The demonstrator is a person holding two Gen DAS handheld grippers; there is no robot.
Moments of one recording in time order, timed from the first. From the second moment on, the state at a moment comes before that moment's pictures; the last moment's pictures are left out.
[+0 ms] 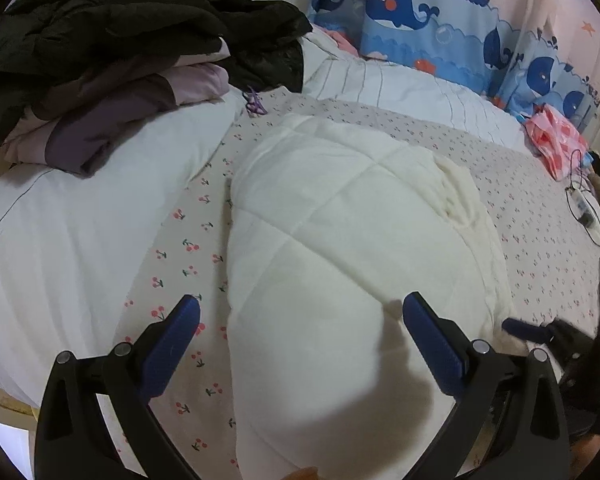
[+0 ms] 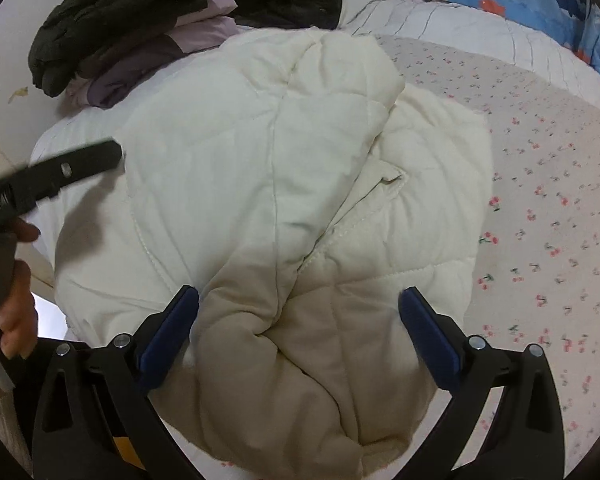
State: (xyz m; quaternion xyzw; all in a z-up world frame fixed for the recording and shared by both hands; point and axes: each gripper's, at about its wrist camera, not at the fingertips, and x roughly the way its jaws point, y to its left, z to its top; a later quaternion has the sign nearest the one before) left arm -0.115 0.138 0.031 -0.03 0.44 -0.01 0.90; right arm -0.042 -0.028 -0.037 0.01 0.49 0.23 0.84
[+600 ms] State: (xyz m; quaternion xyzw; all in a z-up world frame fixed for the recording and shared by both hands) left arm -0.138 0.135 0.044 -0.03 0.41 -0.01 0.91; right arm -0.072 -0.047 0.011 0.04 0.42 0.17 0.89
